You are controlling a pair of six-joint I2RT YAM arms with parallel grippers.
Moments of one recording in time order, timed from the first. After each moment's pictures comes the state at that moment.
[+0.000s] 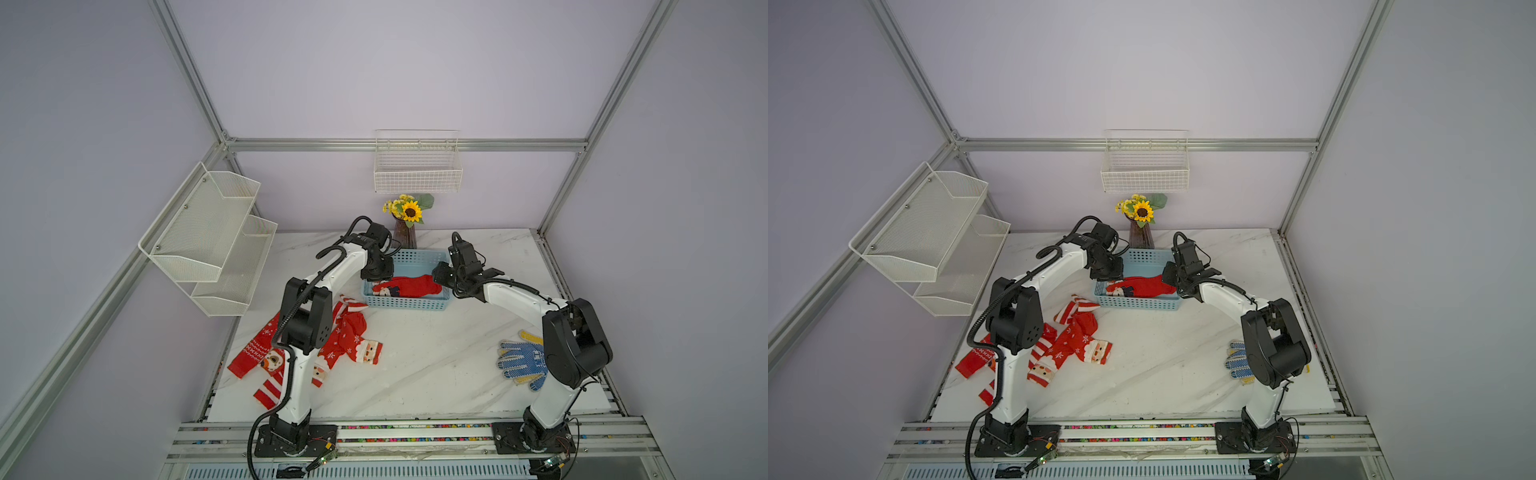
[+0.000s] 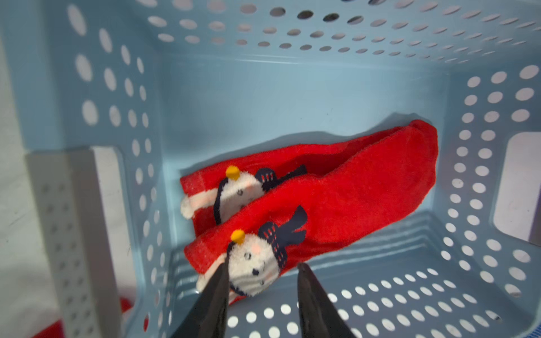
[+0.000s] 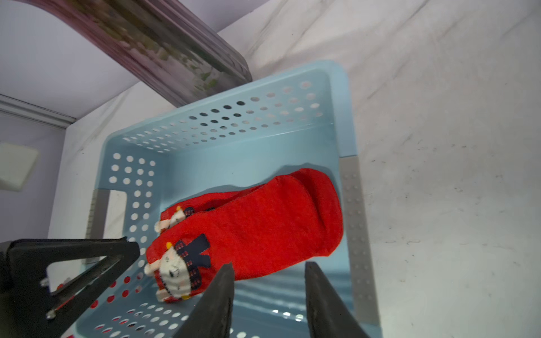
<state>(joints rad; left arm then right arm) -0.41 2.20 1.95 -0.94 0.08 -0.36 0.40 1.79 1.24 -0.22 0.01 0.66</state>
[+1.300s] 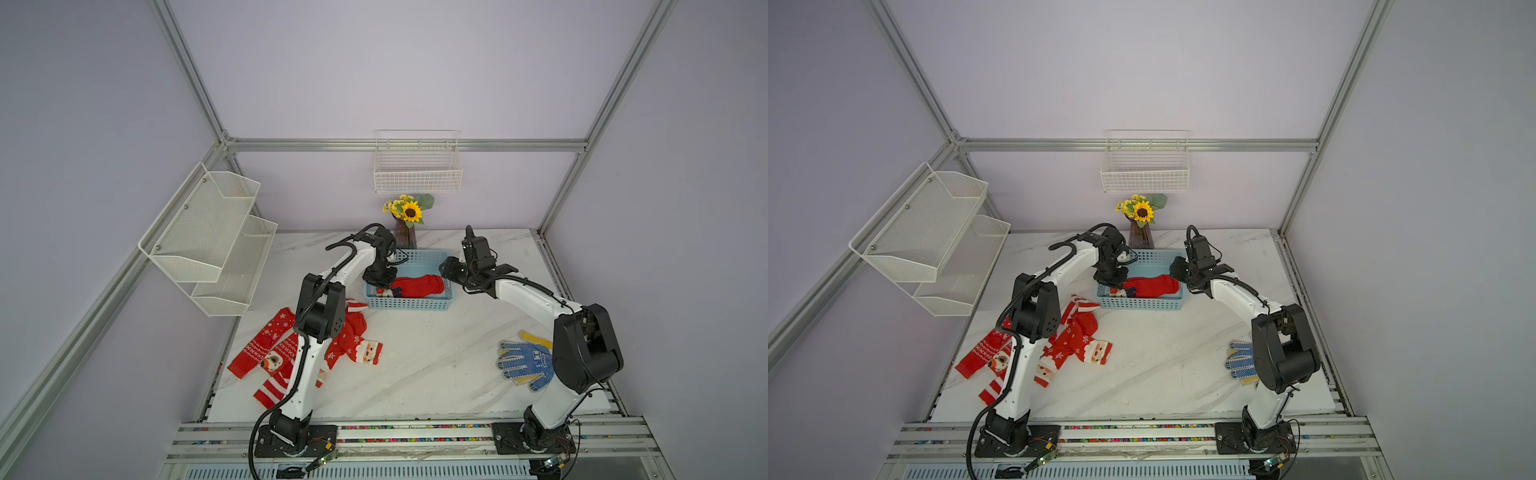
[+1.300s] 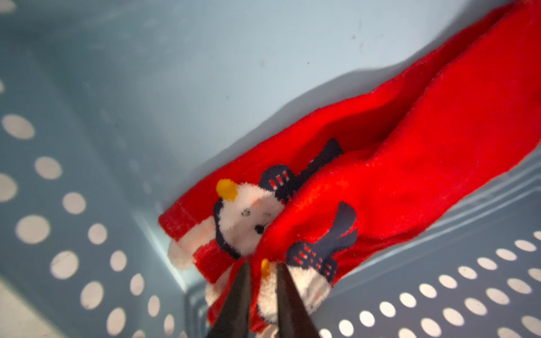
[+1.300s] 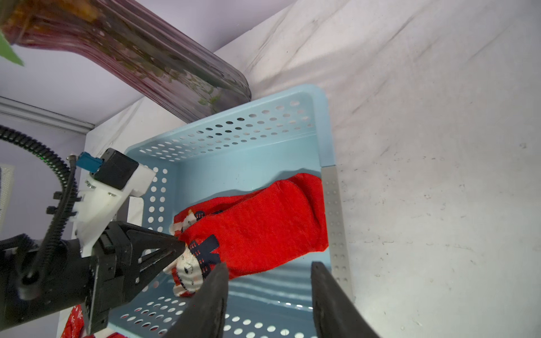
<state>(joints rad) -0.41 2.38 2.14 -1.14 0.13 -0.07 0.34 1.72 1.24 -0.26 -0.08 0.63</state>
